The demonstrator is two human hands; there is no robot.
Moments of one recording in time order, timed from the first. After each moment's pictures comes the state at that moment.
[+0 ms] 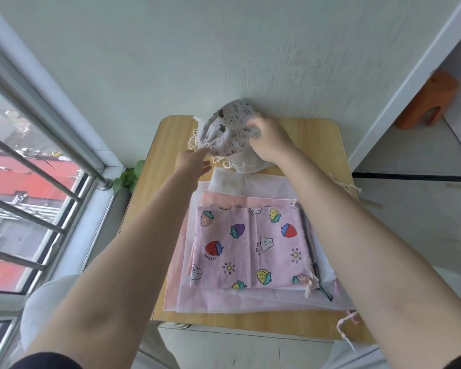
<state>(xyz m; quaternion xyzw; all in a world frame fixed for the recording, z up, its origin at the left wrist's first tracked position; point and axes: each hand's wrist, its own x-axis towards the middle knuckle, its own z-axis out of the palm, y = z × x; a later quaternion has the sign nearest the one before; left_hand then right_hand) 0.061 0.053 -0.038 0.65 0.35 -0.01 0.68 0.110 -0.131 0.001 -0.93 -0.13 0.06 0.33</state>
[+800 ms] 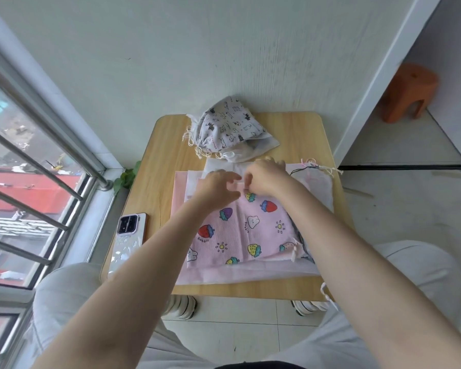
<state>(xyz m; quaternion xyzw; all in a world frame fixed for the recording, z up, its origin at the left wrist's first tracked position) -0.026 -0.013 -0.053 0.96 -0.02 -0.07 0.27 0.014 -0.160 -0.029 -0.97 -0.18 0.13 0.07</state>
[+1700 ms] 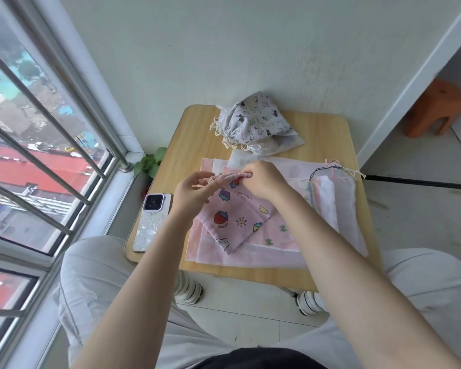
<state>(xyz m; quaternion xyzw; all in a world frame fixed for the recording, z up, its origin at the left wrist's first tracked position) -0.117 0.060 -0.051 0.75 0.20 0.05 0.63 -0.035 -0.108 -0.018 -0.94 -0.20 0.14 0.25</state>
